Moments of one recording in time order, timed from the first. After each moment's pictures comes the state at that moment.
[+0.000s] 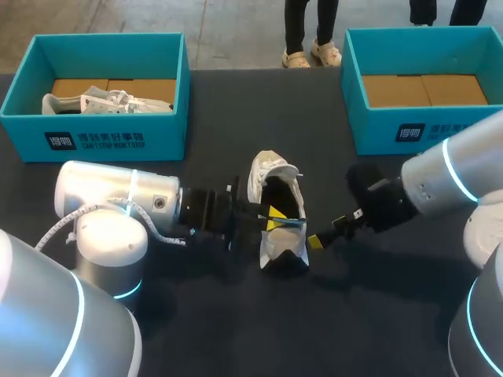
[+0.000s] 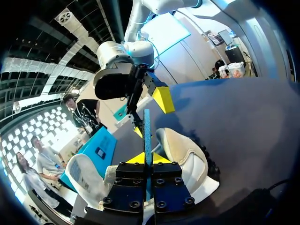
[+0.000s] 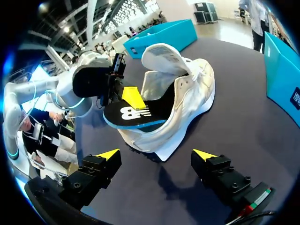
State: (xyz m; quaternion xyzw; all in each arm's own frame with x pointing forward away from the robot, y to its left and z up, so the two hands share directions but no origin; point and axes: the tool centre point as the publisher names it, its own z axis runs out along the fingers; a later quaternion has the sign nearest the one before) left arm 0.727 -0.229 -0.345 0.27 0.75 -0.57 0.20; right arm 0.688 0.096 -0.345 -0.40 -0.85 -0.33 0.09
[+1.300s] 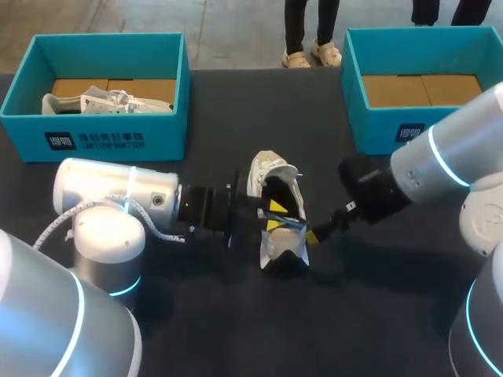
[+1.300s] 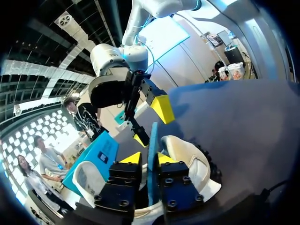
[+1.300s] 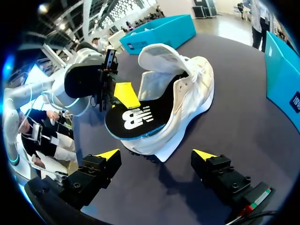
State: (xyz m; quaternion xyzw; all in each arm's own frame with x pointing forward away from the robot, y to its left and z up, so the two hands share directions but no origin) left arm 0.725 -0.229 -0.332 0.27 0.74 -0.58 0.20; right arm 0.693 0.100 -0.342 -0.41 -0.86 -0.30 0.09
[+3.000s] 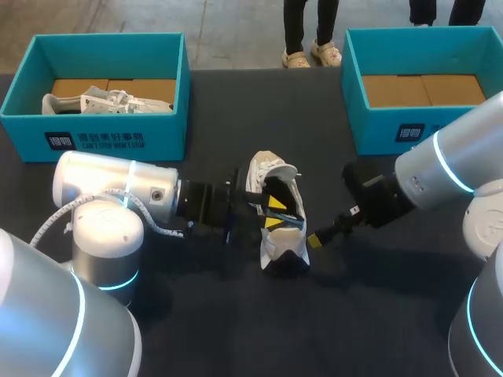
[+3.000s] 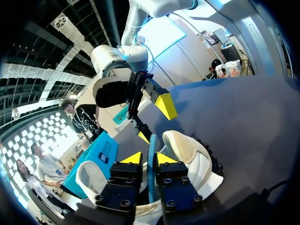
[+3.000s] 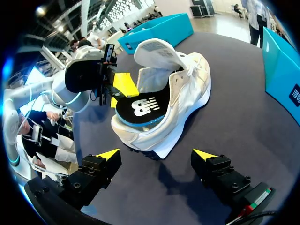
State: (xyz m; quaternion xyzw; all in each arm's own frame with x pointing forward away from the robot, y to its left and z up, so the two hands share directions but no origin) left arm 0.732 -0.227 -0.332 0.29 0.74 -0.57 0.20; right arm 0.688 0.094 -0.347 -0.42 -0.85 -0.30 0.09
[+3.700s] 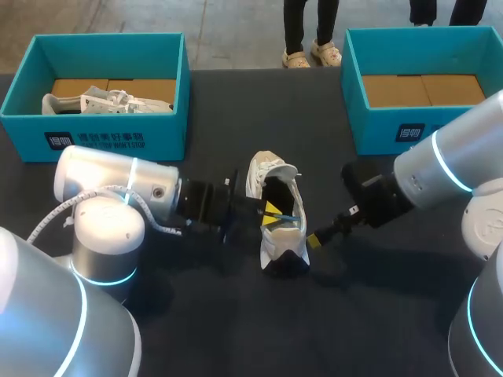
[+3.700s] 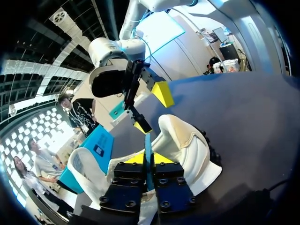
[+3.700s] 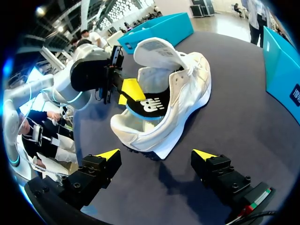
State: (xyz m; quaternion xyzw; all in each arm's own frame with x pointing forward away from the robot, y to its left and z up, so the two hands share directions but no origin) left arm 0.741 -0.222 -0.347 0.29 0.76 -0.55 0.19; right arm 0.690 0.095 -0.349 -0.42 -0.85 -0.30 0.09
